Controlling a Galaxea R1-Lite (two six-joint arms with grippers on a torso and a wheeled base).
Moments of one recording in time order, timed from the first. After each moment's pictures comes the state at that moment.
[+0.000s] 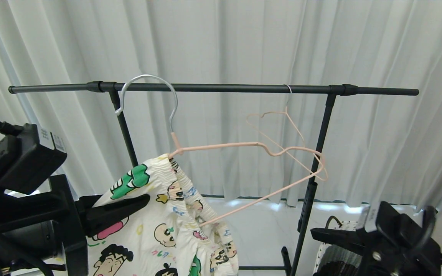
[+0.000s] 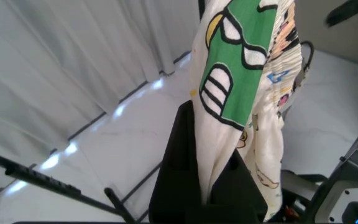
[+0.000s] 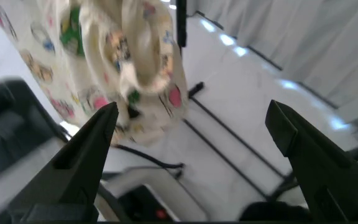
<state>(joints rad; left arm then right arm) -0.51 1.08 -0.63 -0.12 -0.29 0.24 1.19 1.36 -0.46 -0.53 -0.23 0.19</state>
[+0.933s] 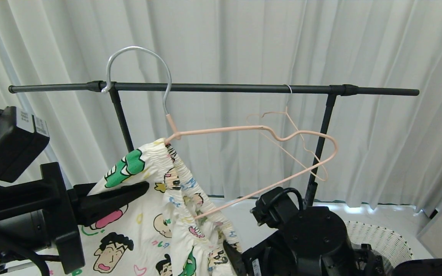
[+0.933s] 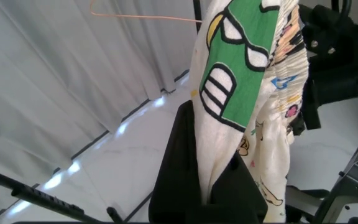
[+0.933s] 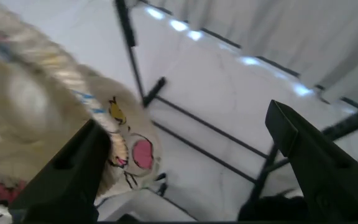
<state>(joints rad) -0.52 1.08 -0.66 -0.16 -0.28 0.24 1.16 1.82 -0.71 -0.64 -0.44 0.32</state>
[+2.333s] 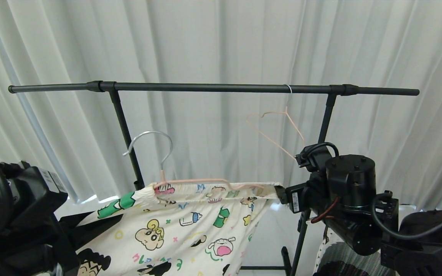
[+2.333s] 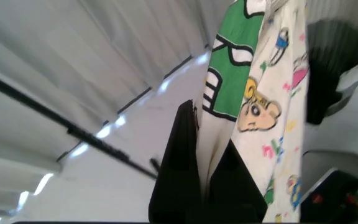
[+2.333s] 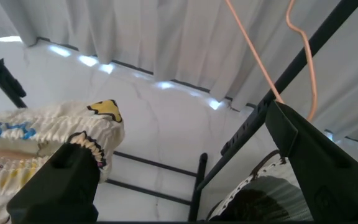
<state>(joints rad) -0.34 1.03 -0.47 -0.16 -0.21 0.45 0.81 1.81 -0.70 -0.78 -0.51 0.10</state>
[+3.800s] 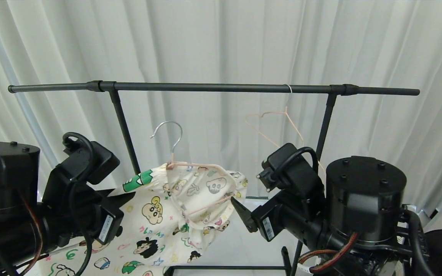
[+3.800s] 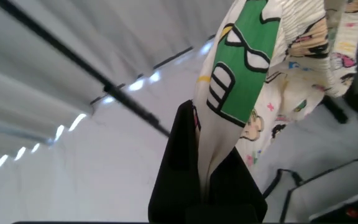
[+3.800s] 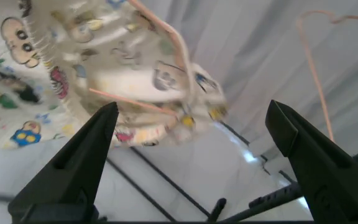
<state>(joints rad) -0.38 1.27 -0.57 -0.21 0.03 0.35 1.08 1.72 -0.78 -0.72 -0.40 -0.10</state>
